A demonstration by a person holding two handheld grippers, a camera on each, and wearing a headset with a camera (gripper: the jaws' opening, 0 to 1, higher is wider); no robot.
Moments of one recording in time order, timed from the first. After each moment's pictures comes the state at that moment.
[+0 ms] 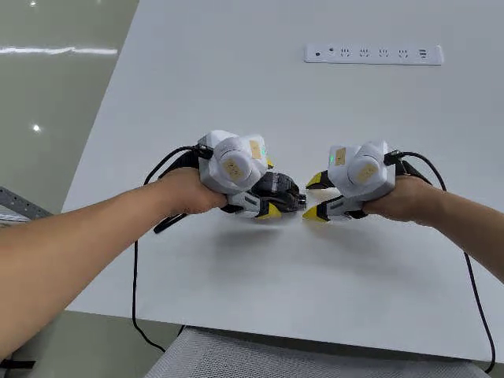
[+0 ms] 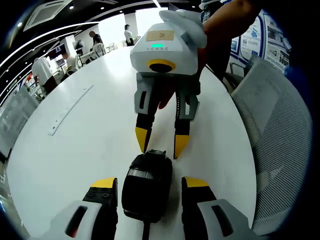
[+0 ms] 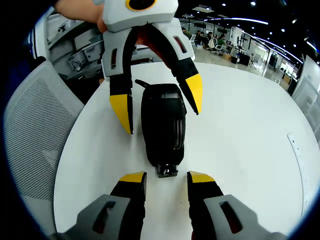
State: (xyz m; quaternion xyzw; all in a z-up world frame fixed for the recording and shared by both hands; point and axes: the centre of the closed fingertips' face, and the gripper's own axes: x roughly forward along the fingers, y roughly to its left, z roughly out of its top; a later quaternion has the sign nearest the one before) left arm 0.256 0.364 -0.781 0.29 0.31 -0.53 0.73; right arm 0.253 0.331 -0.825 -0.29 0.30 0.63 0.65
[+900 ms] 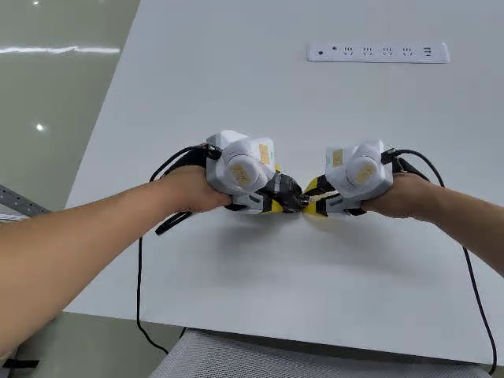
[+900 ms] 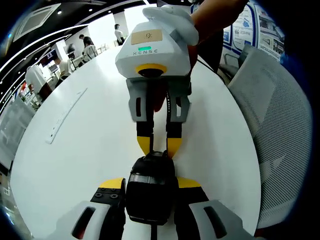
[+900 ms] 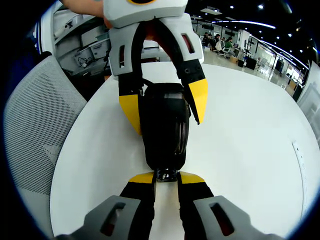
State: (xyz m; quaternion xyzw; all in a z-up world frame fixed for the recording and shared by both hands) left arm 0.264 0.361 -0.789 0.33 0.30 -0.55 0.71; right arm 0.249 0.338 -0.822 -0.30 0.29 0.65 0.63
